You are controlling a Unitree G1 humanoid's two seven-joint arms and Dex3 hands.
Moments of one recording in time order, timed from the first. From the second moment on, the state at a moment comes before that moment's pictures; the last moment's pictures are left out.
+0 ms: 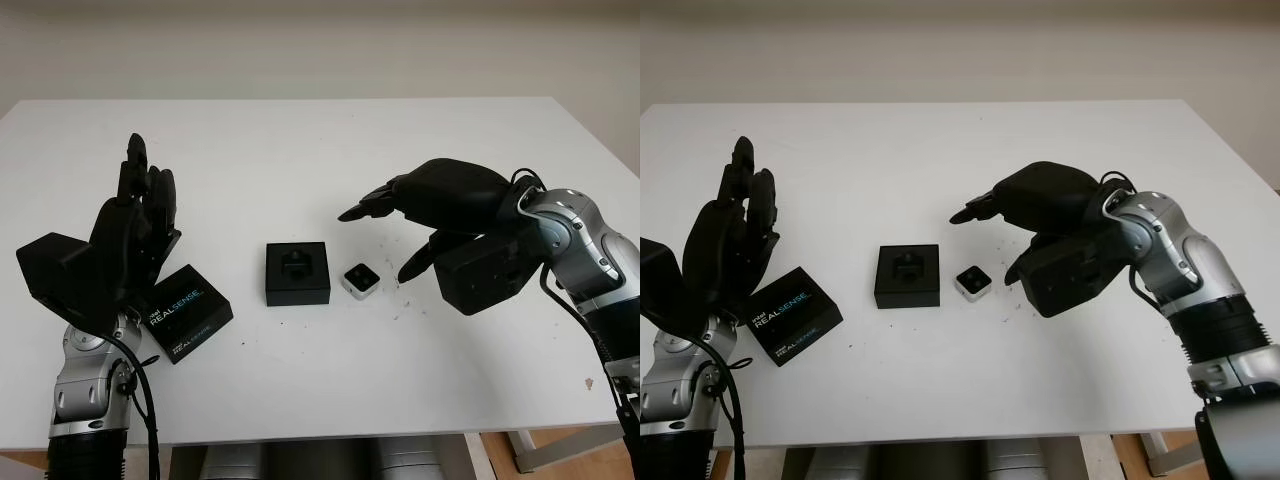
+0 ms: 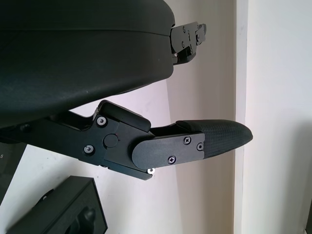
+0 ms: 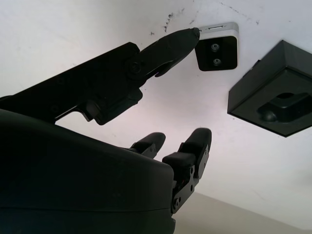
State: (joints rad) left arm -0.22 0.23 0.25 -0.02 -0.21 0.11 -0.14; right arm -0.71 -0.70 0.29 0.30 -0.58 -0.47 0.53
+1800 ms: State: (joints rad) left arm -0.22 0.24 0.25 -0.03 -0.21 0.11 -0.16; right arm -0.68 -0.67 0.39 0.50 -0.70 -0.63 0.27
